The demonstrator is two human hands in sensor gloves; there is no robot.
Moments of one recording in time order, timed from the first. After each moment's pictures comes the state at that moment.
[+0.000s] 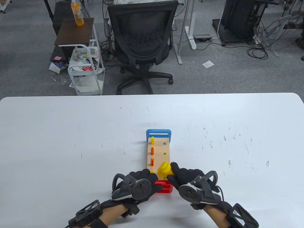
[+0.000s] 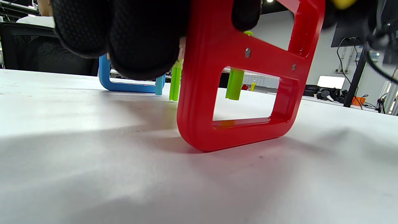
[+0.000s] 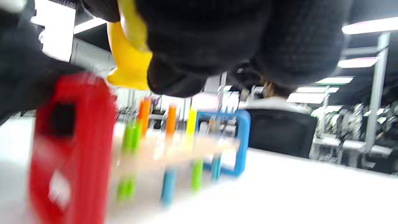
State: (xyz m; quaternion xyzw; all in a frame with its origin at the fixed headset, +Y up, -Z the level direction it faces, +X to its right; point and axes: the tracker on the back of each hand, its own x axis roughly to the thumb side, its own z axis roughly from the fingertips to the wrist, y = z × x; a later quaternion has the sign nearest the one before) left_hand -0.102 -0.736 -0.288 -0.01 -0.31 0.07 0.95; right_hand 0.110 -0.663 -0.266 0.28 -0.22 0.93 0.05
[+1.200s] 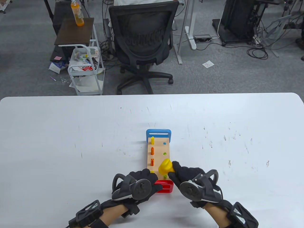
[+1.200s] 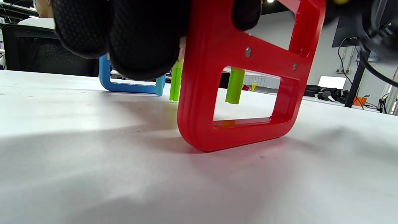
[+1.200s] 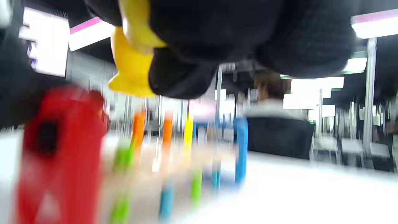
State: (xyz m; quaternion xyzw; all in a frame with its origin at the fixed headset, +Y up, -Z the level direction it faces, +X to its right) left_hand -0.102 -0.735 -0.287 -0.01 -0.31 0.07 0.95; right_hand 0.114 -0.656 -0.272 0.28 -0.24 0.92 0.08
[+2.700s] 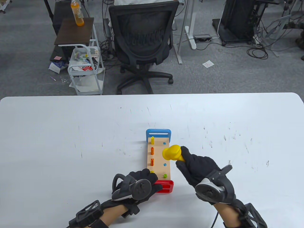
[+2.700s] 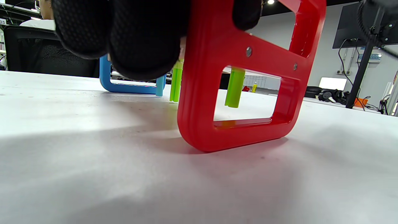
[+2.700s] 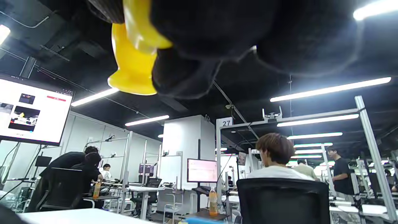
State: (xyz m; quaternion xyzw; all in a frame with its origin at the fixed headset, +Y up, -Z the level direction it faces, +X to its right) left_hand -0.102 -0.737 -0.287 -0.01 -0.31 0.07 0.95; right_hand 0.128 -0.628 -0.264 0.28 -0.32 0.90 0.13
